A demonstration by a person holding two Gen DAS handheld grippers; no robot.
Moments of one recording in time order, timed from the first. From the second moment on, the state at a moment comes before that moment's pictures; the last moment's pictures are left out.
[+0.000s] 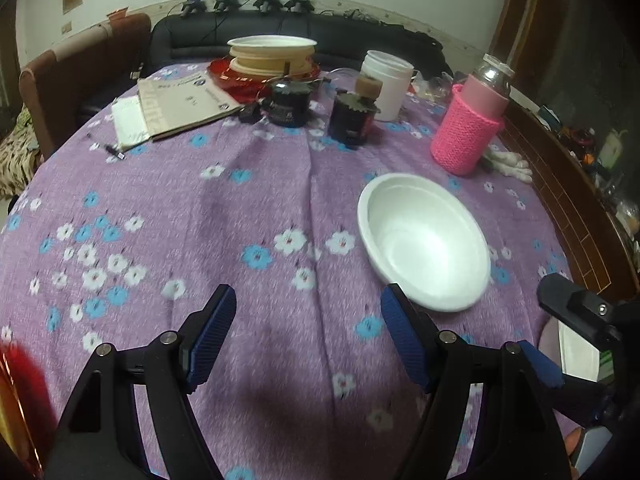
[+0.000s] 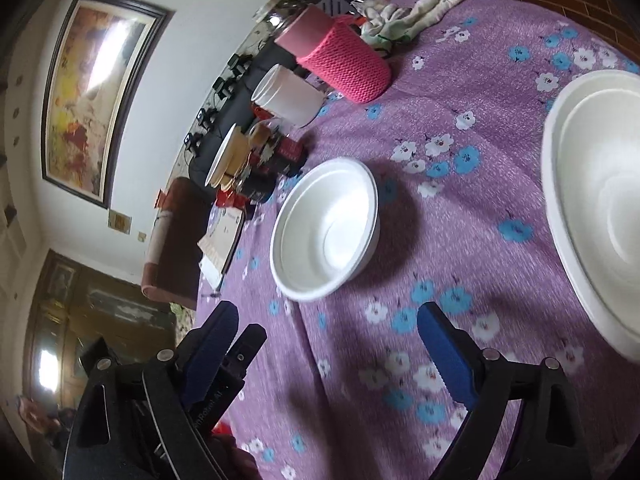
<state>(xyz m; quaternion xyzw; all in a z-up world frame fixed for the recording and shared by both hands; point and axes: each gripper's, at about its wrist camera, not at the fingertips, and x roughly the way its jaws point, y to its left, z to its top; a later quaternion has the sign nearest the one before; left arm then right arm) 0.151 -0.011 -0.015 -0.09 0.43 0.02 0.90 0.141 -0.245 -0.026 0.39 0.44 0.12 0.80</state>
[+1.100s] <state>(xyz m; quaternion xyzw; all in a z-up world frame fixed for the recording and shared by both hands) 0.210 -0.039 -0.044 -0.07 0.43 0.01 0.90 0.210 -0.240 -0.064 0.38 0.45 0.09 0.80</state>
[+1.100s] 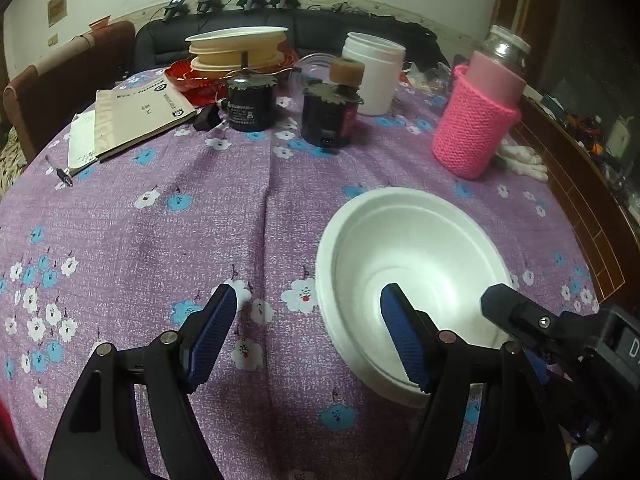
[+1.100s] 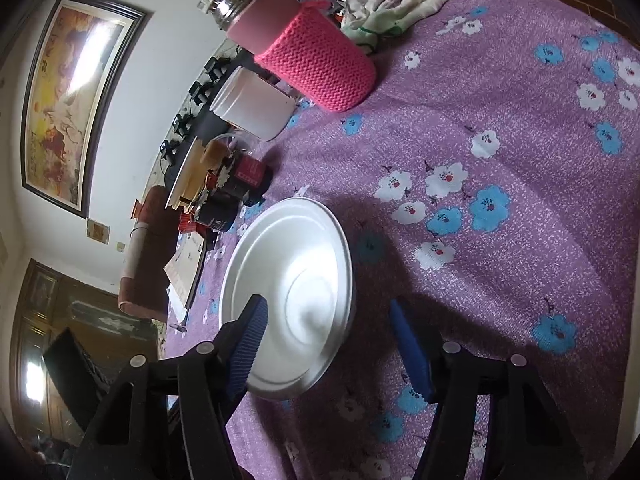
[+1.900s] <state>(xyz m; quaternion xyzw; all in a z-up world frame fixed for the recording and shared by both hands) 0.212 -0.034 -0.046 -0.10 0.44 -0.02 0.89 0.212 -0.233 -0.069 0.35 0.46 0.10 0.81</state>
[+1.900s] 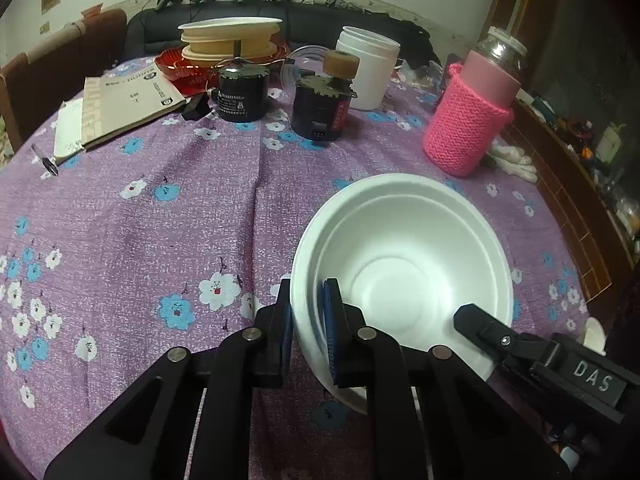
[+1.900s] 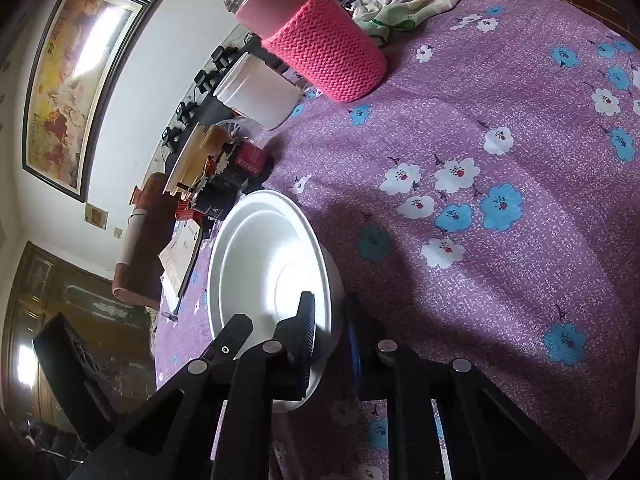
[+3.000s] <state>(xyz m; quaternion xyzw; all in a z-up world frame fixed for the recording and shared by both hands) 0.206 -0.032 -0.035 -0.10 0.43 -0.02 0.90 0.209 -0.229 -0.062 0.33 0.46 0.10 0.81</state>
